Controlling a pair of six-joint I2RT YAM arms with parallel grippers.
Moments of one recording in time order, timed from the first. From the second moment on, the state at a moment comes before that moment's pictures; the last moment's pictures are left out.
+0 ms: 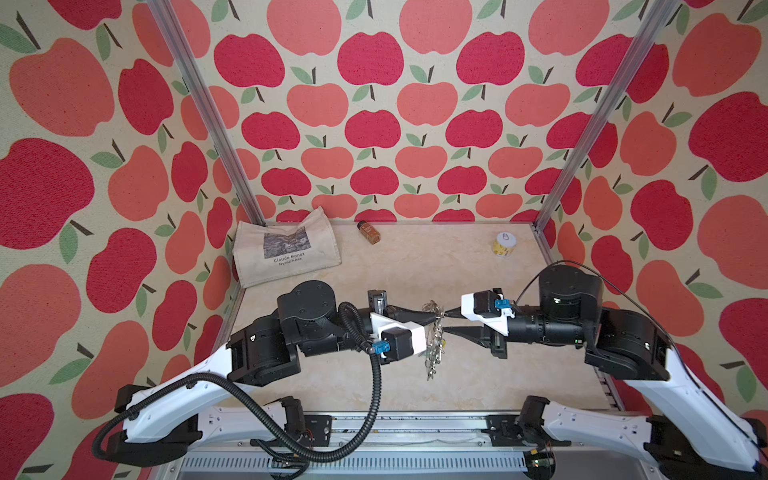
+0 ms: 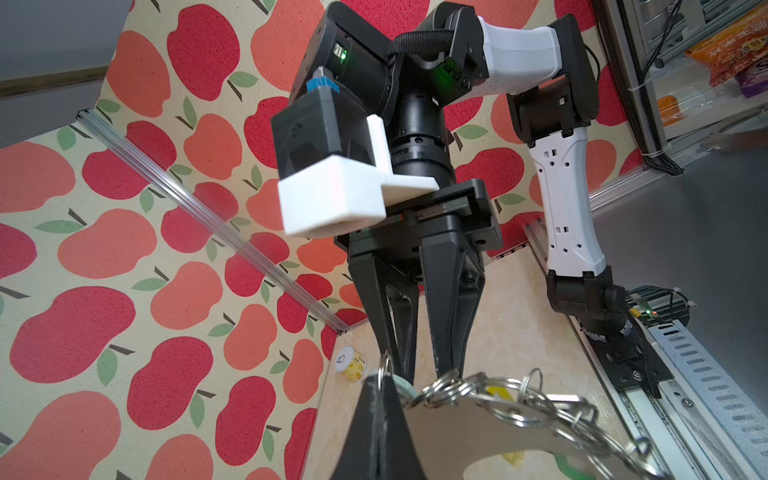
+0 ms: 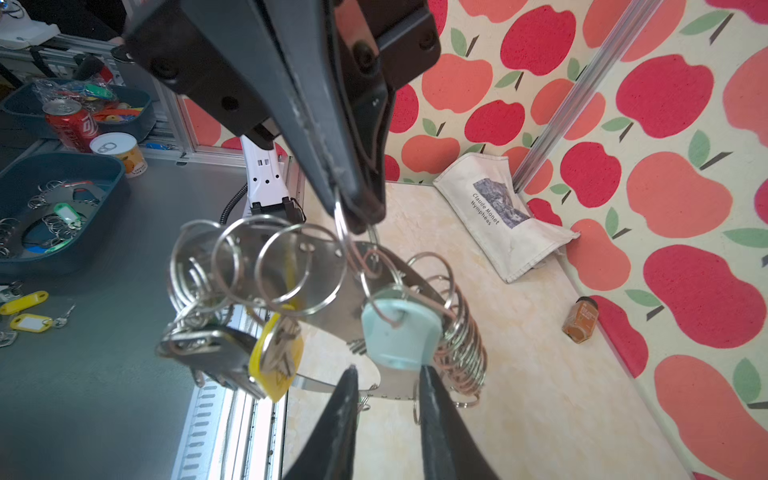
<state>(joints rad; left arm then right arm) -1.24 0.98 1.38 -0.44 0.15 0.72 1.07 0.93 1.48 -0.90 -0.34 -0.39</state>
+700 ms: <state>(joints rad) -1.24 0.98 1.38 -0.44 0.21 0.70 1.10 0.93 1.49 -0.77 -0.40 -0.41</state>
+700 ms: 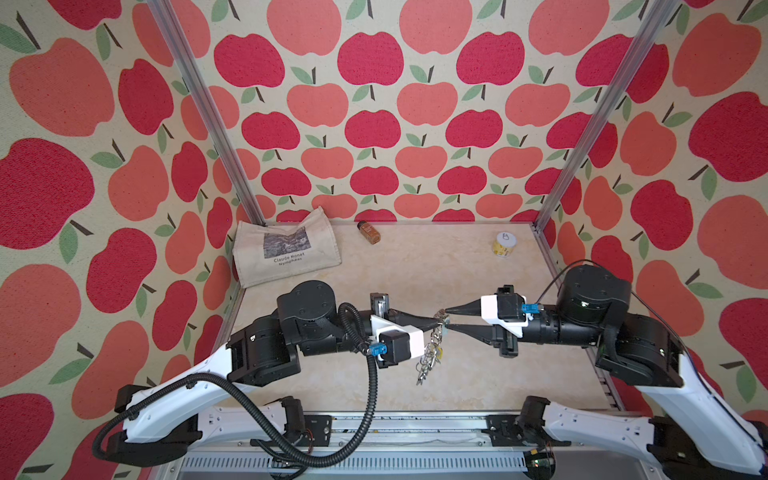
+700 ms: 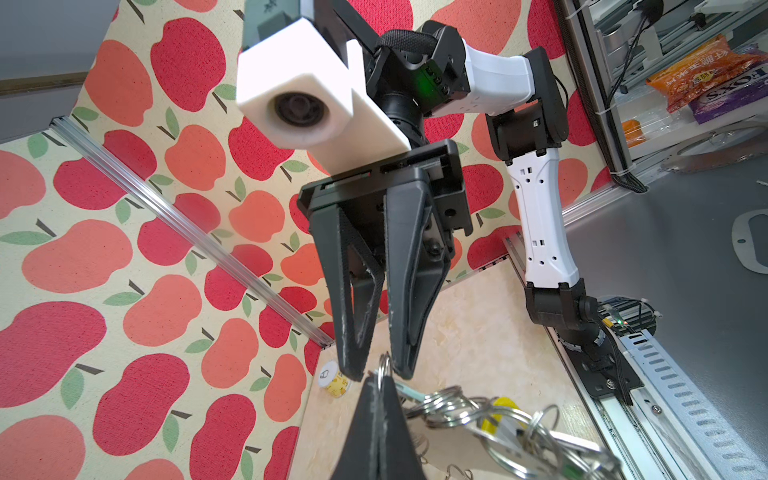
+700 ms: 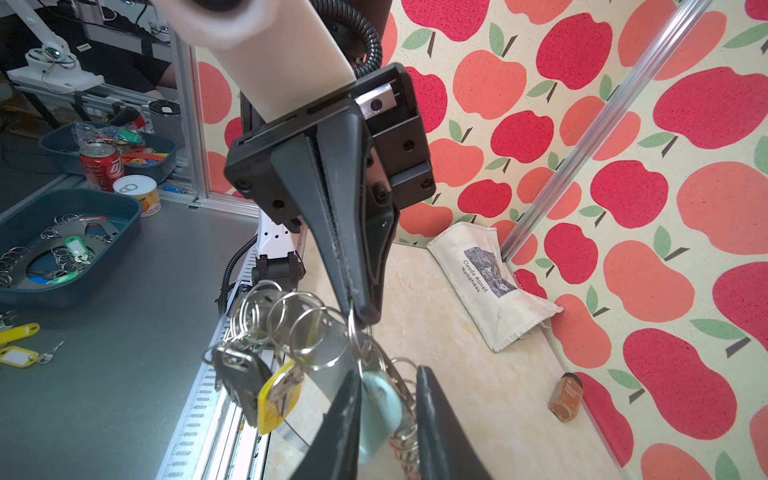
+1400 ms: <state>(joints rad) -1.24 0.95 1.32 -0.35 0.20 0.71 1.15 0.97 1.56 -0.83 -0.35 -0.42</state>
